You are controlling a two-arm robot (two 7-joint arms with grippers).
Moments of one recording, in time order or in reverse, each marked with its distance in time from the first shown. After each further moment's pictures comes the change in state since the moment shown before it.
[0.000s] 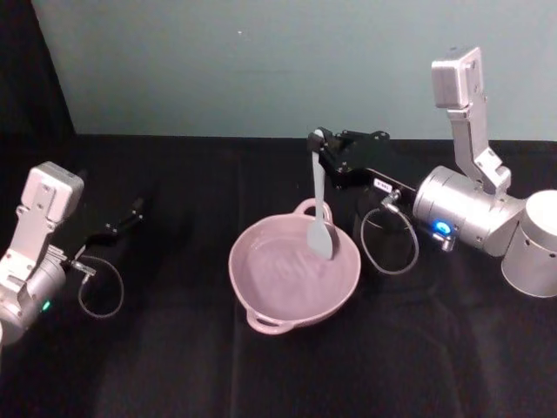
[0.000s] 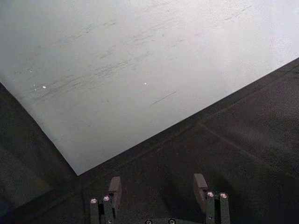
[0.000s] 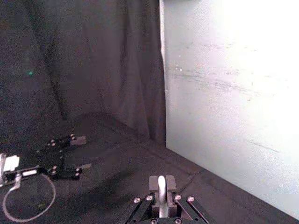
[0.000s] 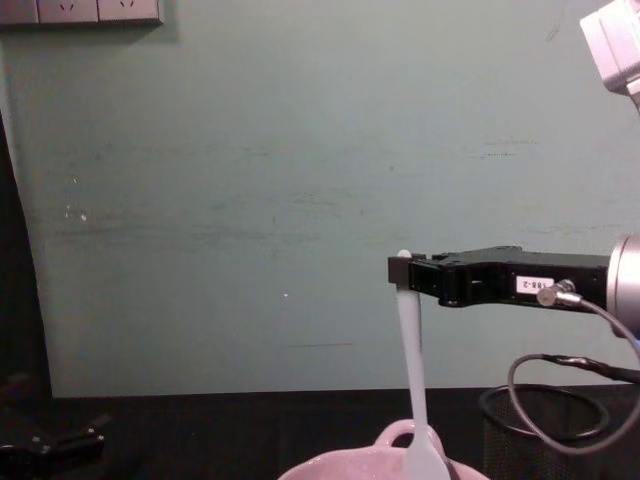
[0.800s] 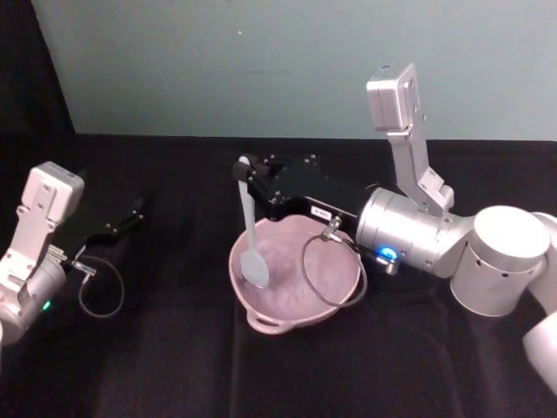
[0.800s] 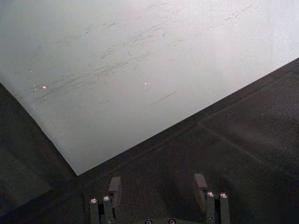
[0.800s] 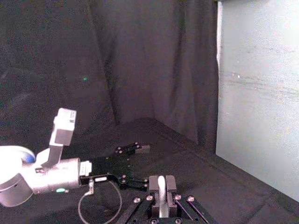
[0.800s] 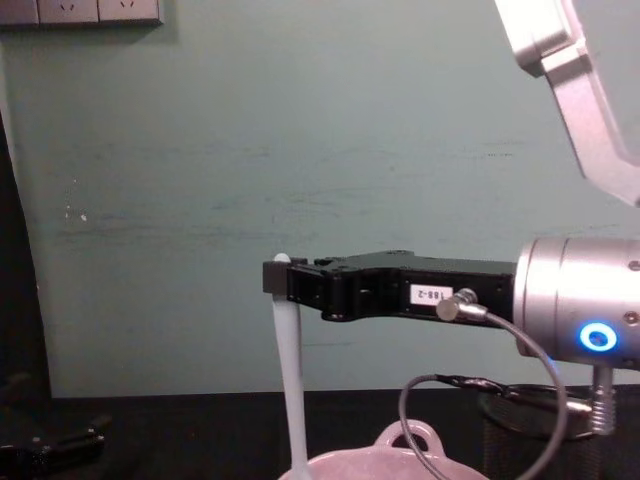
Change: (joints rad) left arm 0.000 0.000 0.000 0.000 0.000 0.000 0.000; right arm -0.023 -0.047 -0.092 -0.094 0.014 0.022 0.046
